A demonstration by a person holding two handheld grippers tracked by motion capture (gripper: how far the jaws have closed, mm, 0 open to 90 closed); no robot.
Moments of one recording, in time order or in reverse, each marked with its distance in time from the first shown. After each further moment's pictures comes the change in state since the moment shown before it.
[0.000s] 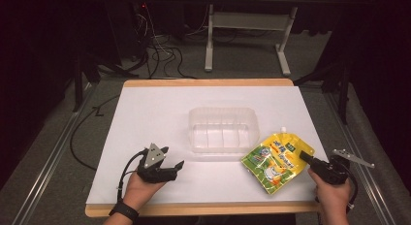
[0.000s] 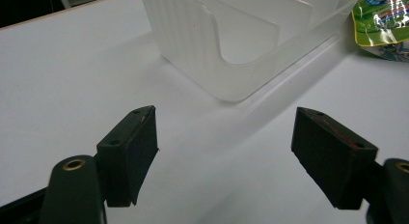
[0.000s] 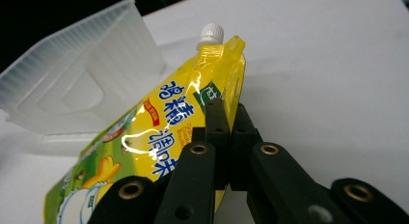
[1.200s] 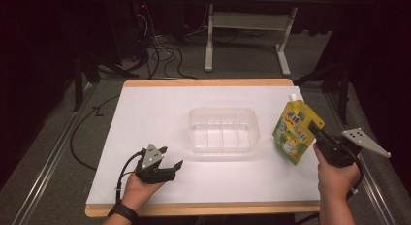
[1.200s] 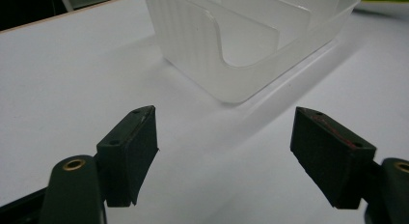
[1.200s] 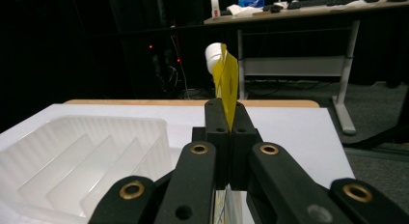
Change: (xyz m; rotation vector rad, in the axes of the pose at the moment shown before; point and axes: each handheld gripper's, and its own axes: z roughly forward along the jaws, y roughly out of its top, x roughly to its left) left arm 0.001 -0.001 -0.005 -0.015 0.000 -0.010; right arm 0.060 0.068 -0.021 -0.313 -0.094 -0.273
